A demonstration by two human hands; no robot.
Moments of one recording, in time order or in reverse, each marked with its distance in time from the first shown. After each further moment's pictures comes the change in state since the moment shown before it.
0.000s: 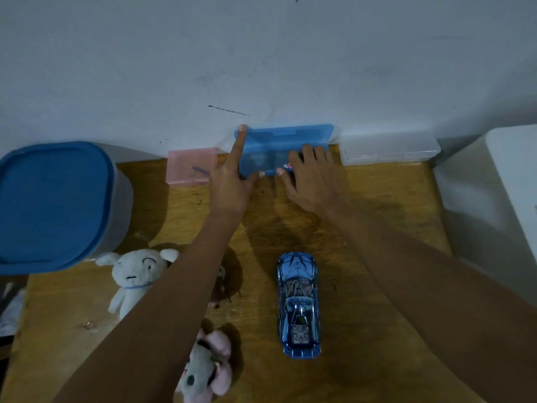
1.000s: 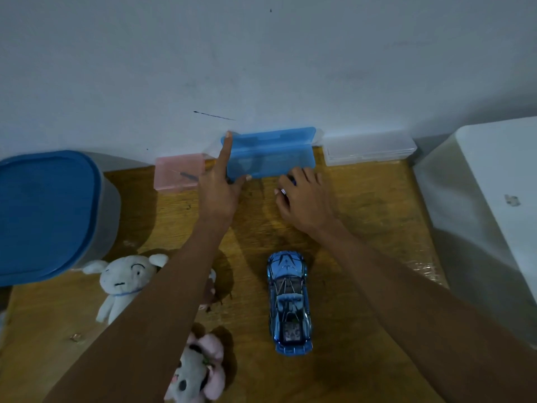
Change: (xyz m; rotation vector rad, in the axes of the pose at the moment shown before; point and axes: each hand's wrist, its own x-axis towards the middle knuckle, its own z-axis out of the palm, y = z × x) left_hand -0.002 -0.007 0.007 -0.046 0.030 0.013; right_hand -0.046 -0.008 -0.004 0.148 0.110 0.008
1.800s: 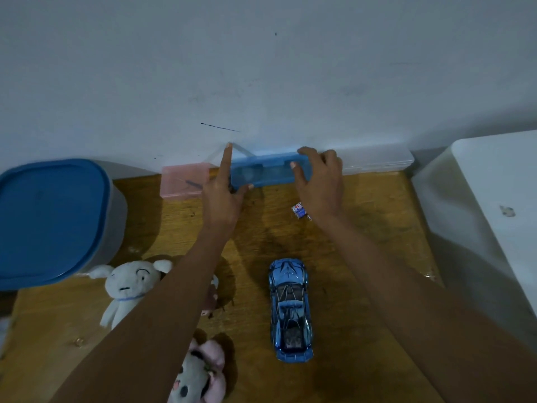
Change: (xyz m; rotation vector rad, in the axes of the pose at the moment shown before) left_hand -0.005 0.006 -0.004 -0.017 -0.003 -0.060; right_hand 0.034 0.006 -0.028 0.340 0.193 0.428
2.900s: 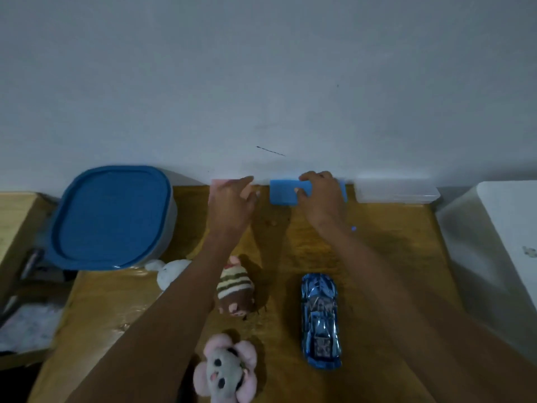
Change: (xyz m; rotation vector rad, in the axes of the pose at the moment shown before) left_hand -0.003 0.006 -0.090 0.180 0.079 0.046; right_hand -0.001 -0.087 0.002 -0.073 -0.260 0.043
